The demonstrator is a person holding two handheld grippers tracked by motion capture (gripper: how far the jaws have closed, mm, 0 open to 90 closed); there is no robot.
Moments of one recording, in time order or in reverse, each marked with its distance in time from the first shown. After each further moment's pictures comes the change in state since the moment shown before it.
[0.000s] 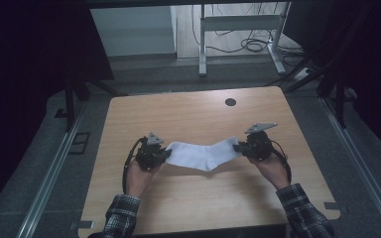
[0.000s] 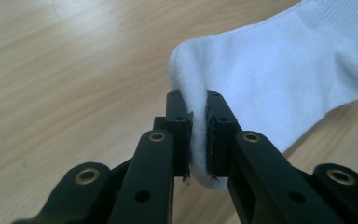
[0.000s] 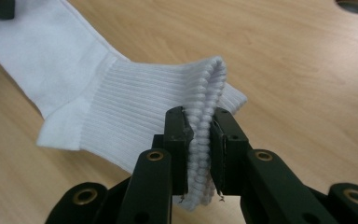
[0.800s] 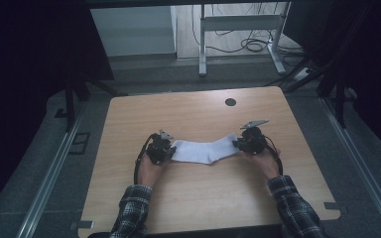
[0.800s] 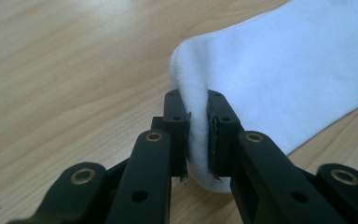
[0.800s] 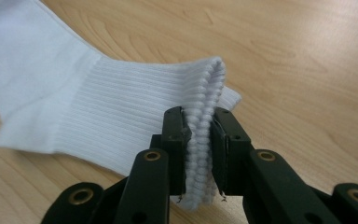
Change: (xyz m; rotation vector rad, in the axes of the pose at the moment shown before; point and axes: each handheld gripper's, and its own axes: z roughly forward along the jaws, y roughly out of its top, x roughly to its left) left arm 0.007 0.000 0.059 0.107 0.072 0.002; right arm -0.028 -0.007 0.050 0.065 -0.084 0.029
